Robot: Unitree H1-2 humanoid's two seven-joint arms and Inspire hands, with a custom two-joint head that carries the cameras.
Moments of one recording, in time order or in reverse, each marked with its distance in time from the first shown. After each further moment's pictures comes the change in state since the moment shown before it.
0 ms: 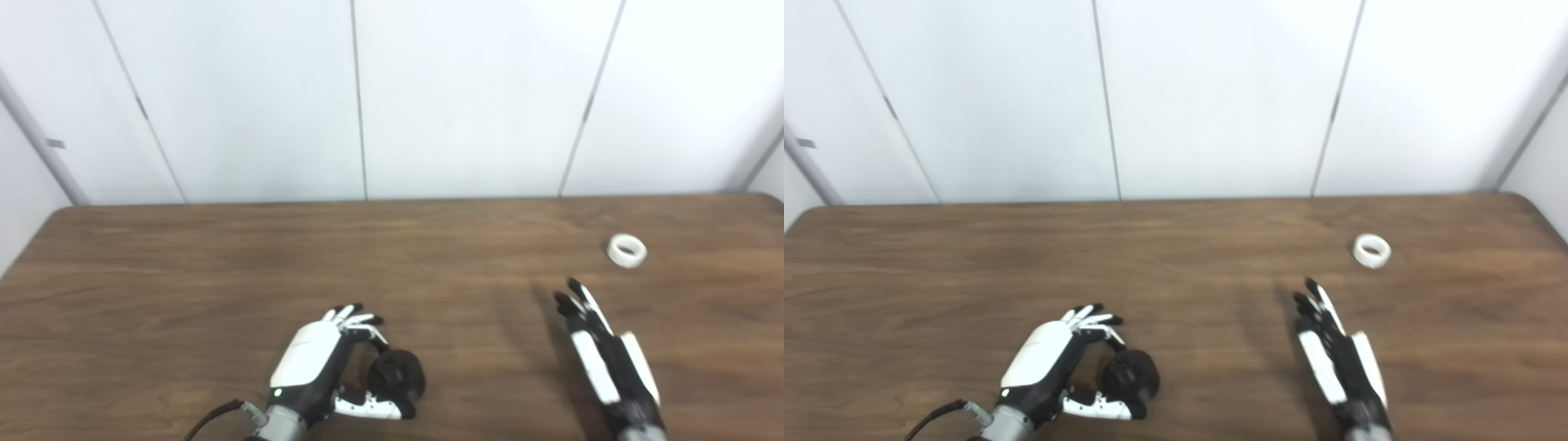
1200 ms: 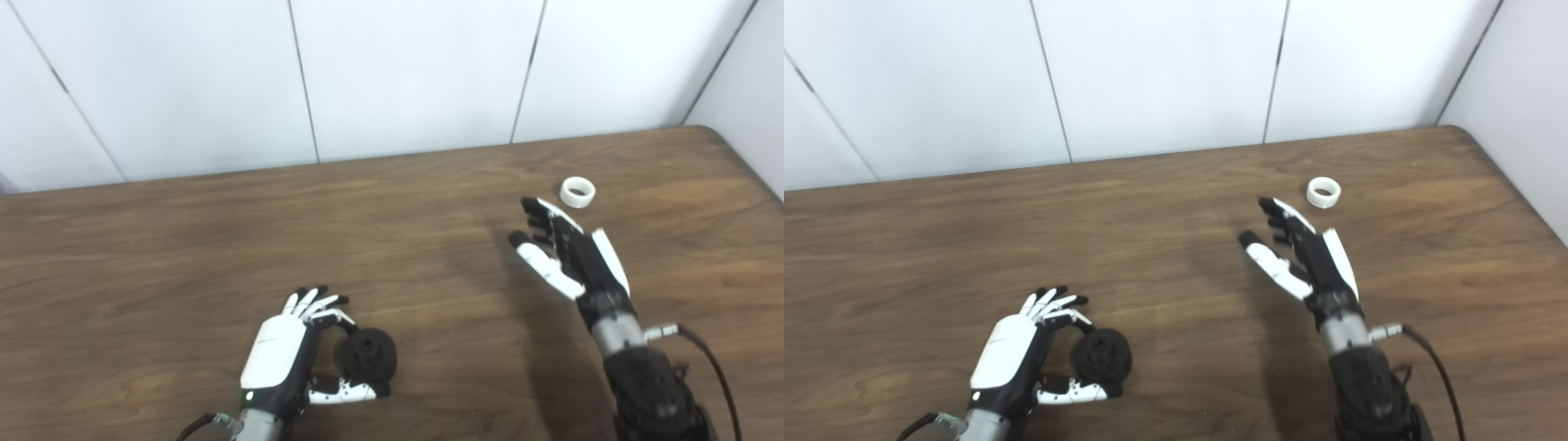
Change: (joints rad) left arm 0.074 -0.028 0.014 0.073 0.076 -0.172 0.123; right arm -0.139 -0.066 -0.062 -0.163 -0.086 0.293 0.017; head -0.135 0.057
